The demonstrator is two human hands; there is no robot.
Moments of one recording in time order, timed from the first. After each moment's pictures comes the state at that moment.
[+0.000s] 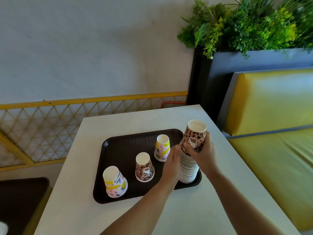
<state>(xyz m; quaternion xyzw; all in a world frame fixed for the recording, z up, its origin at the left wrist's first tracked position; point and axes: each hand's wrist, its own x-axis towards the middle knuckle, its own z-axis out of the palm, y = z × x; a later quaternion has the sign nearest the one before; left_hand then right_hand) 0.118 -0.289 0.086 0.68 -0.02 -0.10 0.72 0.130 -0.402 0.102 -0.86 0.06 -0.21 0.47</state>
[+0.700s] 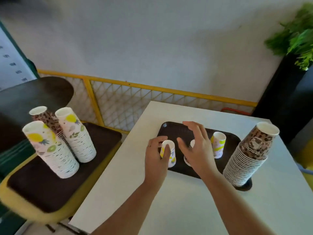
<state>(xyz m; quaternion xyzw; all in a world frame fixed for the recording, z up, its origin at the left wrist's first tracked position) 0.000 -0.135 0.109 0.79 0.13 0.31 0.52 0.055 -0.248 0.147 -0.83 -0.28 -0.20 0.43</state>
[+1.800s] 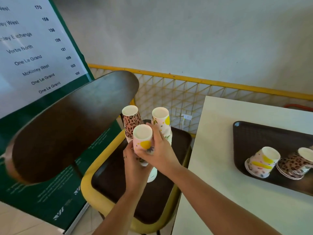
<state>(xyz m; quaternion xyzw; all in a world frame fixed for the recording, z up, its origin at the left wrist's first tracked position) -0.112 0.225 0.057 0.79 0.25 0.33 0.46 -0.048 0.145 0.120 -0.77 -0.37 0.07 0.51</state>
